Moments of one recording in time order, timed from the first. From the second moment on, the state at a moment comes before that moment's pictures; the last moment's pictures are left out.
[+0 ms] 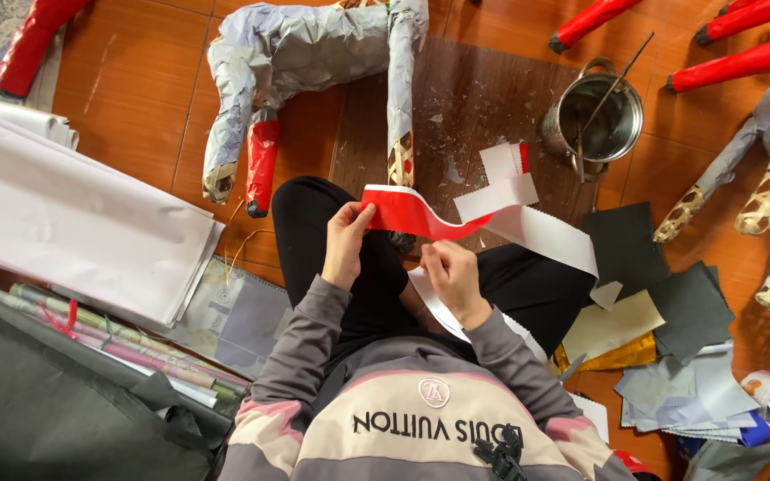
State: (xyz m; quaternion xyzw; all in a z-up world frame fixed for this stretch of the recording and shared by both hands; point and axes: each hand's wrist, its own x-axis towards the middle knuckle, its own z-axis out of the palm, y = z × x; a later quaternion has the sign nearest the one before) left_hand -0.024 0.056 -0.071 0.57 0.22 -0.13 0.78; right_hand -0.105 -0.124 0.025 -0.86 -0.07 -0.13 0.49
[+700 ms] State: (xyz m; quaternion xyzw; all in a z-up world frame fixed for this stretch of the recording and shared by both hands) left_hand -0.031 0.033 -0.021 0.78 0.10 -0.01 0.62; right_hand -0.063 -0.101 0.005 -0.59 0.35 -0.08 0.72
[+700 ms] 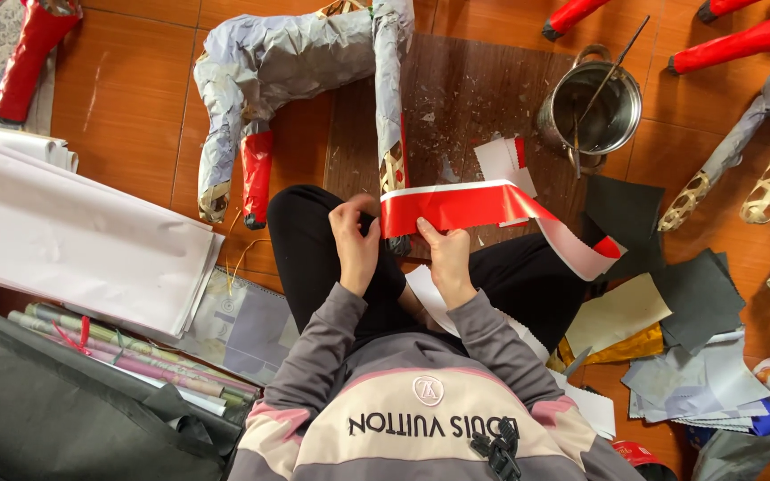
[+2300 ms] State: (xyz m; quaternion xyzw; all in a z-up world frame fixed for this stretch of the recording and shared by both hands) left_hand -0.039 0.083 -0.016 0.78 0.05 0.05 0.63; right_hand -0.008 -0.081 -0.008 -0.44 0.34 0.16 0.82
